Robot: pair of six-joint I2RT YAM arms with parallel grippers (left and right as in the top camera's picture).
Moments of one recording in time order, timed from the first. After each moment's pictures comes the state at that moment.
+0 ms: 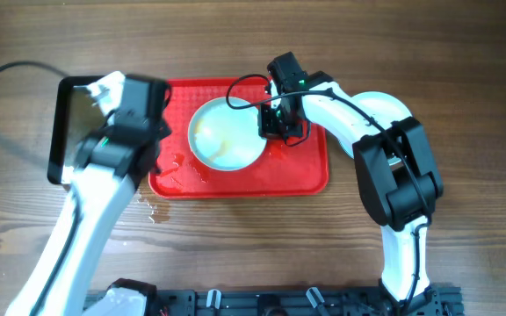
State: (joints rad) left arm -0.24 1.30 1.12 -0.82 -0.46 -0.68; right arm 0.45 2.18 1.54 -0.75 -0.34 0.46
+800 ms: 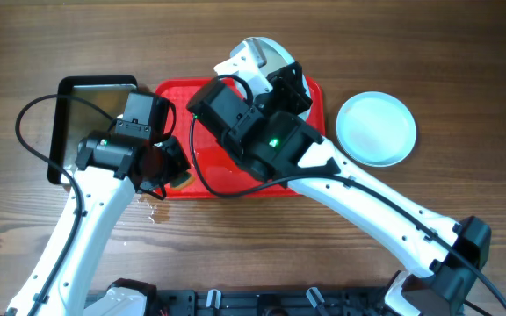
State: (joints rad) left arm -0.24 1.31 1.11 -1.11 0.03 -0.68; right arm 0.91 1.74 1.70 -0.89 1.24 -0.13
